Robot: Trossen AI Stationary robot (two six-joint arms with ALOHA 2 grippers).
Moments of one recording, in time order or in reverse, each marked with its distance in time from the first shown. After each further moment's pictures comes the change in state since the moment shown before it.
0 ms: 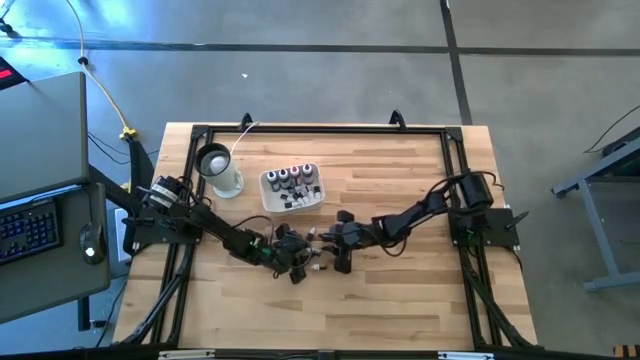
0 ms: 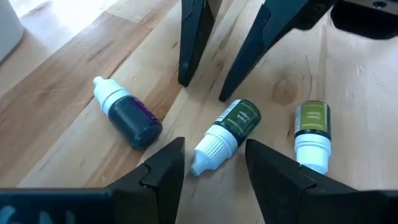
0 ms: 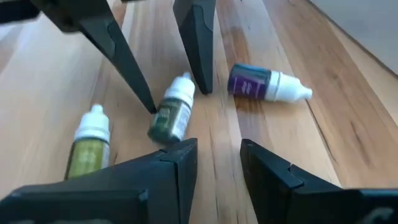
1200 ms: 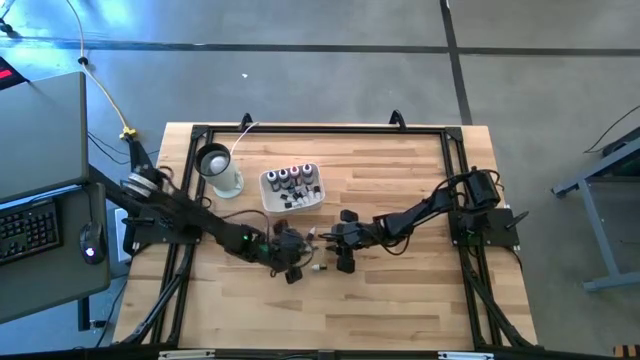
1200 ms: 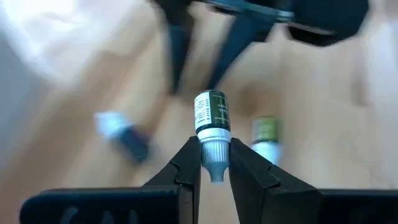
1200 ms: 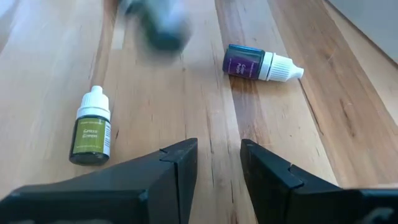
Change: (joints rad) left arm -0.001 -0.167 0.076 -0.262 0.036 0.067; right arm 0.000 -0.059 -0.001 -0.111 -0.016 0.025
